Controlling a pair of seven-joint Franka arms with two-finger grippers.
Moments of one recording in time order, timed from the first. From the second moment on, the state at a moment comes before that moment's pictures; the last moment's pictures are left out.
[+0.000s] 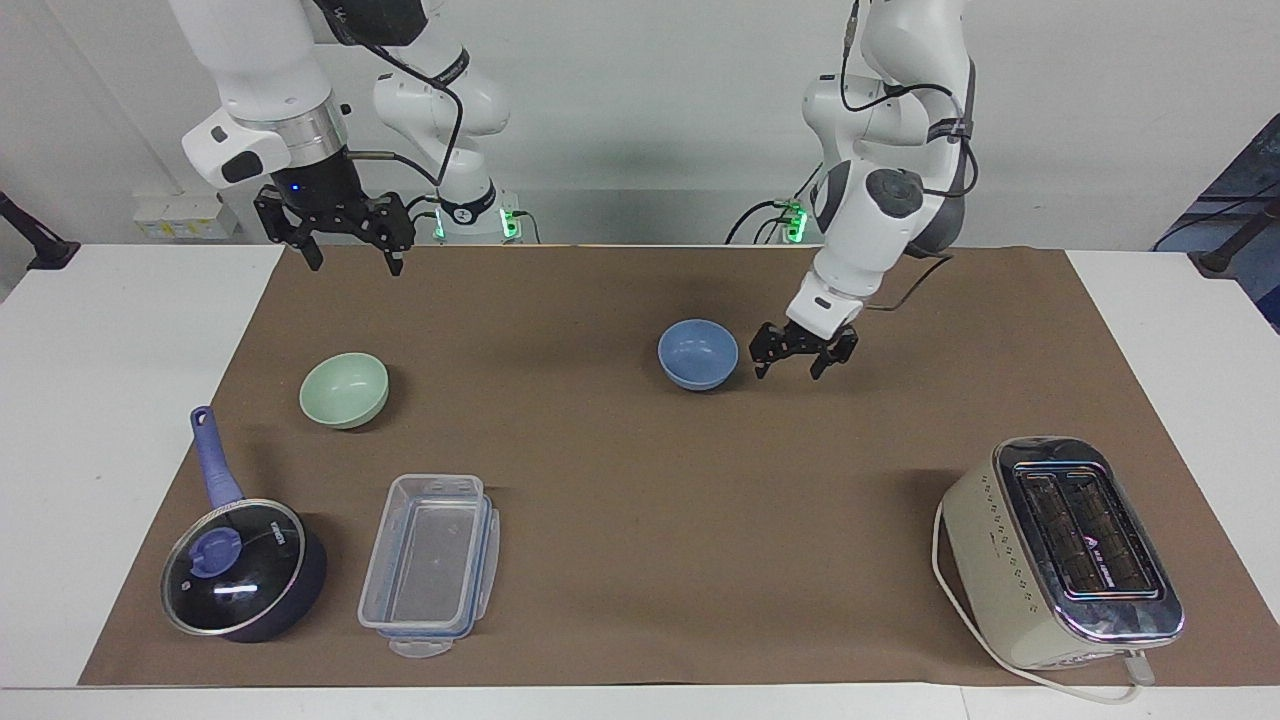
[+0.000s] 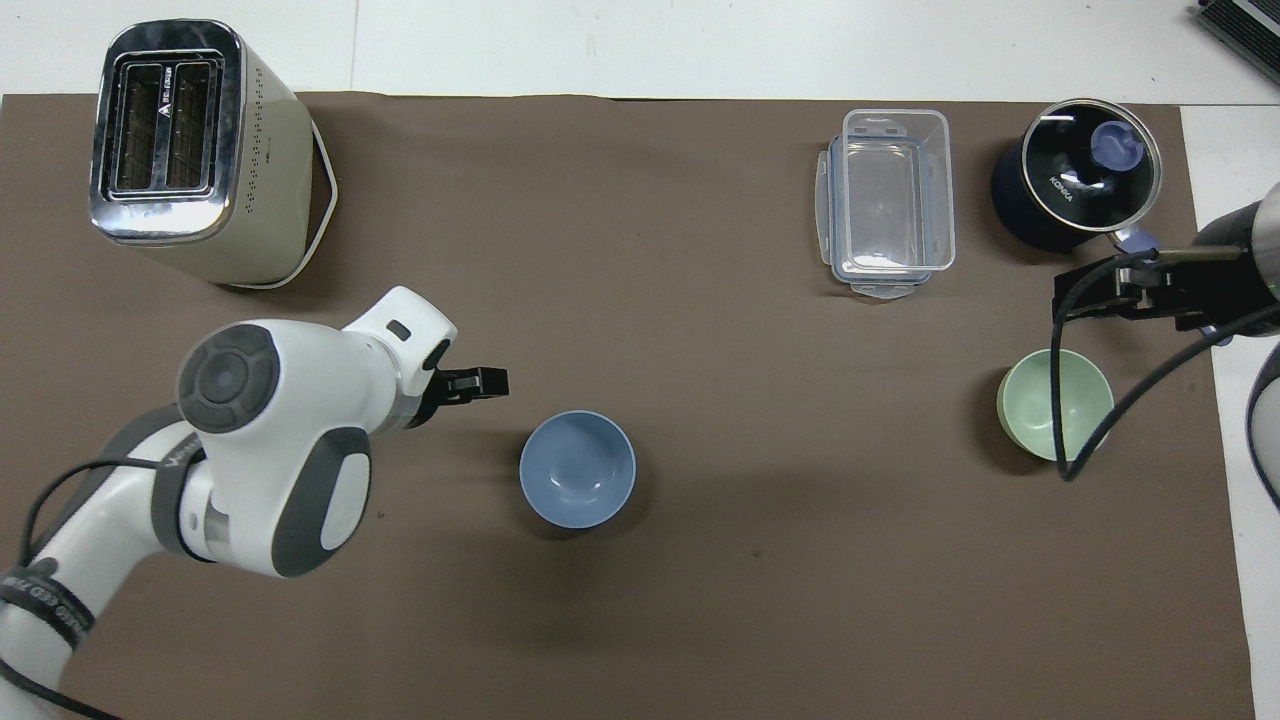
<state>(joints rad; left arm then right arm) -0.33 0.04 -0.05 -2.15 -0.20 2.32 -0.30 -0.10 0.04 0.18 -1.48 -0.04 1.53 0.15</state>
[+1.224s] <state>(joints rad) -0.04 0.02 -0.04 -1.65 -0.05 1.58 -0.03 -0.10 0.04 0.18 -1.48 -0.04 1.53 0.15</state>
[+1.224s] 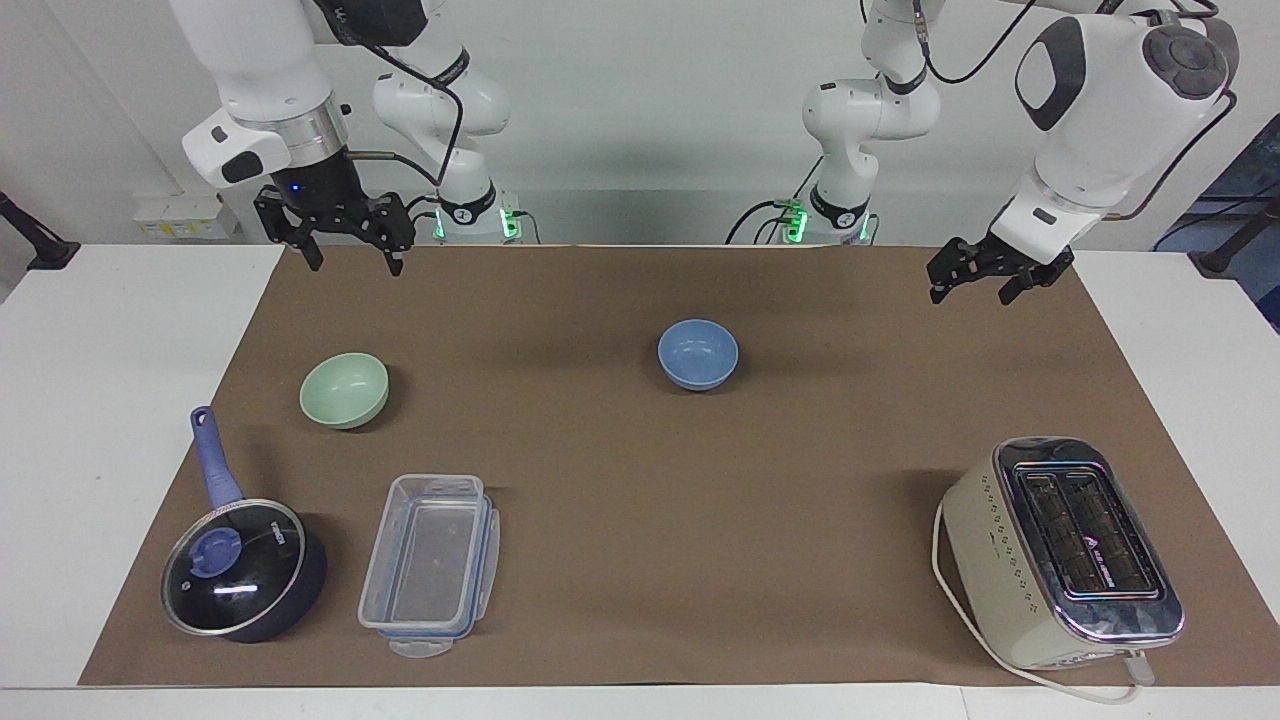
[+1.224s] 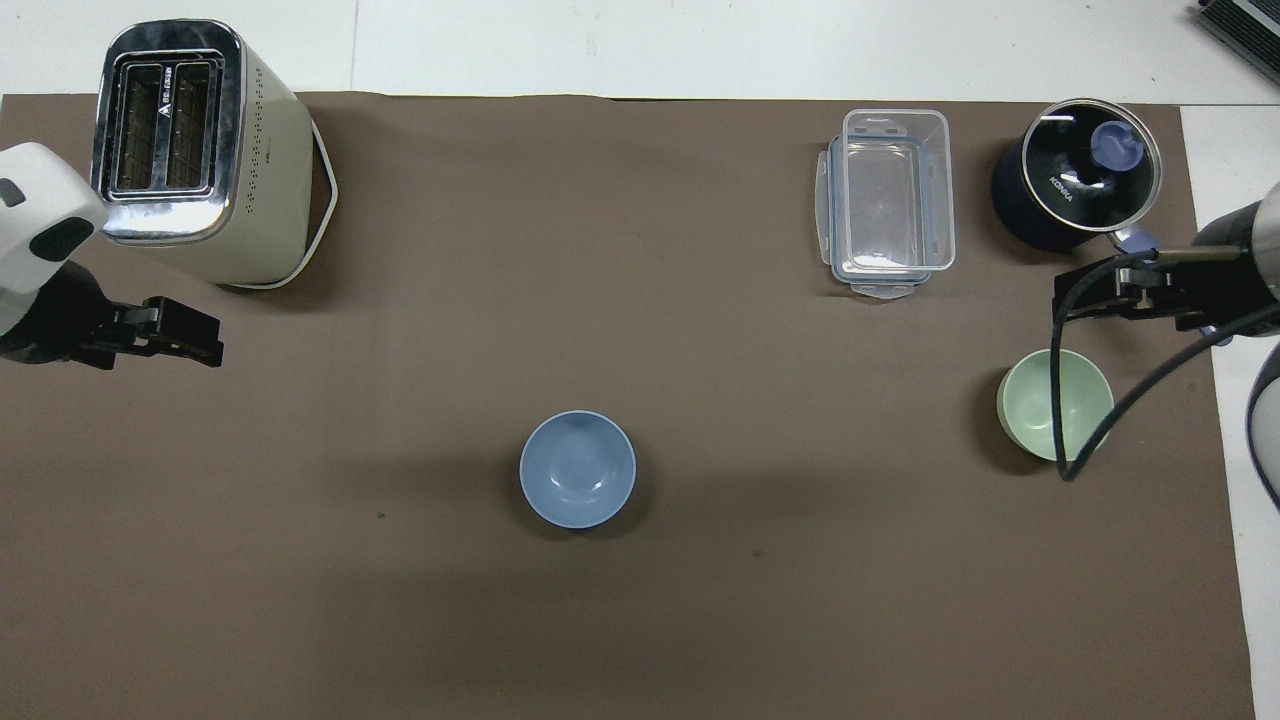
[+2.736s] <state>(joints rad) -0.03 0.02 -0.04 -1.65 -0.05 1.58 -0.03 -0.12 0.03 0.18 -1.50 -0.04 1.54 0.15</state>
